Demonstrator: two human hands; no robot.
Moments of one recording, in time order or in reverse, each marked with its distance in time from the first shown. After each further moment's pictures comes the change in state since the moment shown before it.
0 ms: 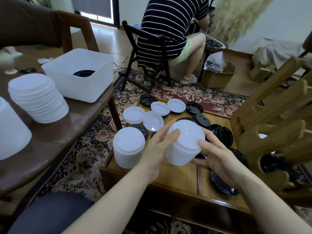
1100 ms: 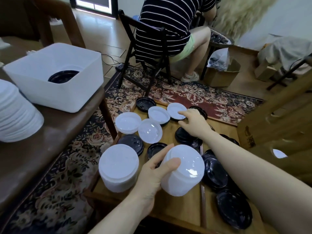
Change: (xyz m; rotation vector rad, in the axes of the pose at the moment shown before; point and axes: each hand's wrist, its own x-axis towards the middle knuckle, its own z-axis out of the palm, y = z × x) left_hand 0.032 -0.027 -0.009 -0.149 0.099 -0.174; right_hand 0.221 0.015 -0.056 -1.380 0.139 -0.153
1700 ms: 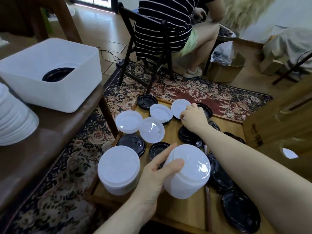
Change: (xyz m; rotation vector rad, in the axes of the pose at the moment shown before) left_hand 0.004 0.001 -0.002 -0.038 -0.015 -0.019; right_hand 0.034 0.001 0.021 -0.495 0.018 -0.027
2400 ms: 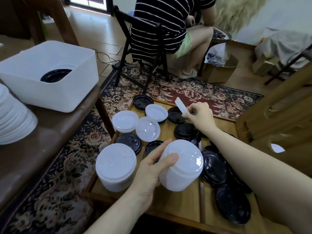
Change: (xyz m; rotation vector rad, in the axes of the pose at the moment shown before) left_hand 0.000 0.002 0.000 0.020 -0.014 0.018; right_hand -0.035 0.023 -0.022 0.617 0.237 0.203
